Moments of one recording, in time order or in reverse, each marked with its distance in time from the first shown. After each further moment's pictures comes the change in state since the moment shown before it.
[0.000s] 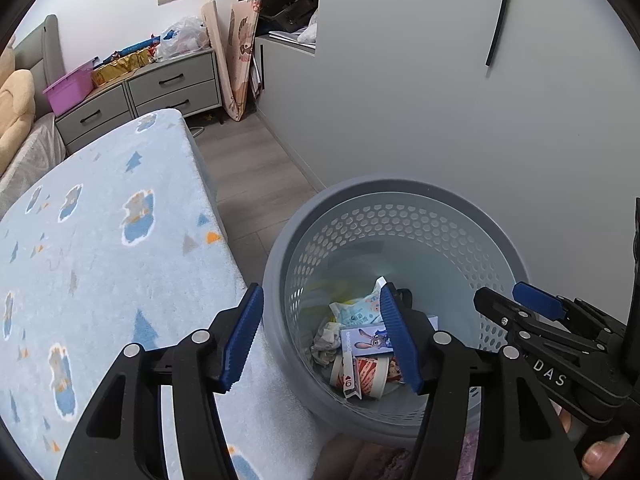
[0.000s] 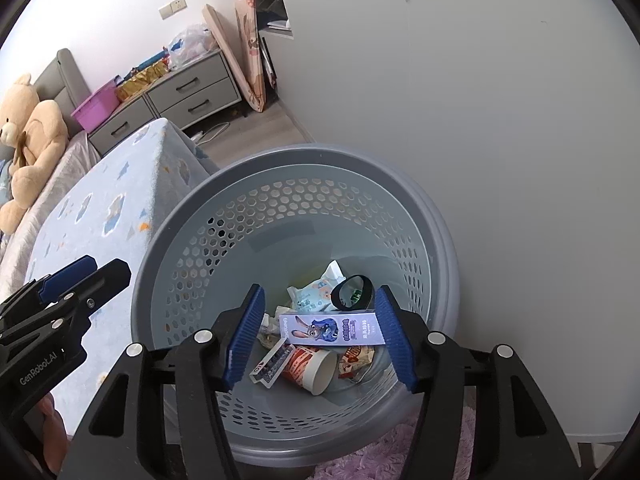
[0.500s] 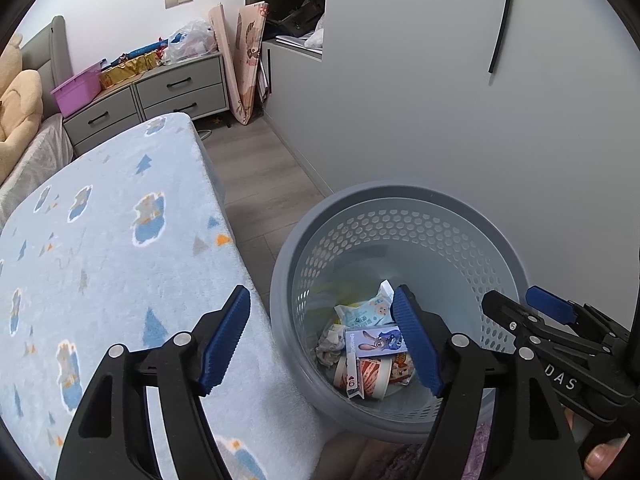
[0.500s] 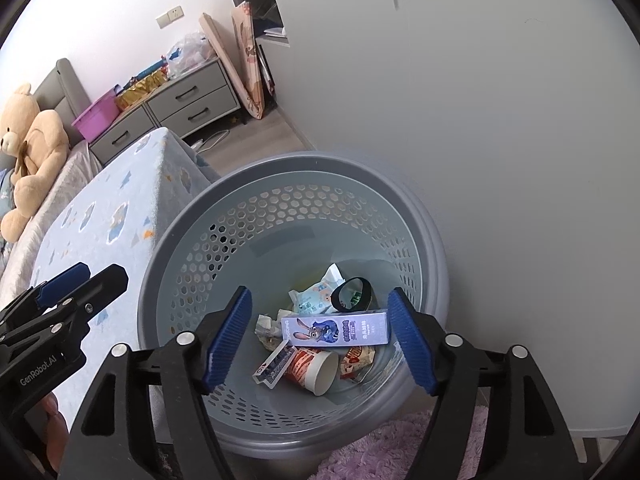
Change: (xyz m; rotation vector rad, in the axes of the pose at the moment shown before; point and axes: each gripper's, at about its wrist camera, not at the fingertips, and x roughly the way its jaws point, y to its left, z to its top) left arm -0.008 0.001 0.000 -0.010 -0.018 0.026; right arm -0.011 -0.003 -0.001 0.018 -0.024 0.005
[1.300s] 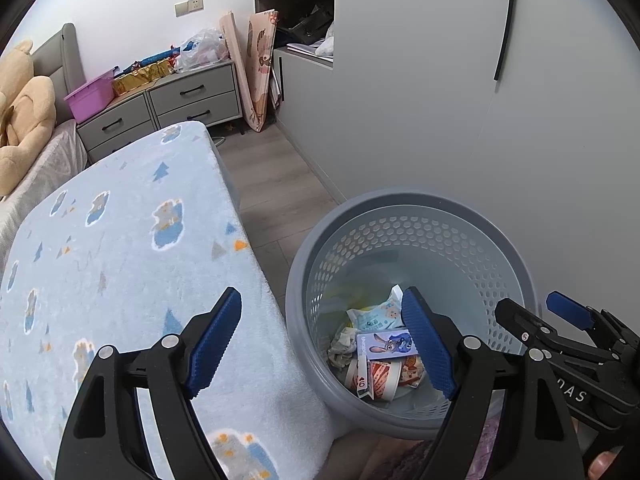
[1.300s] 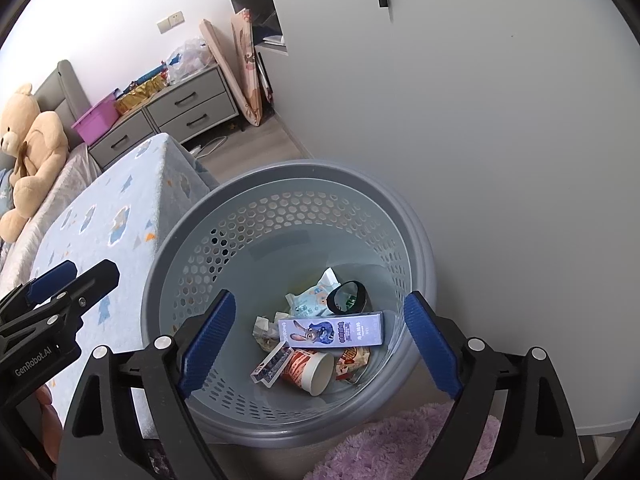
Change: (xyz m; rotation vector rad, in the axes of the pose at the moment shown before) left arm -0.012 0.000 0.000 0.003 -0.022 0.053; right arm -0.011 0.000 -0.003 -0.001 -0.023 -0.013
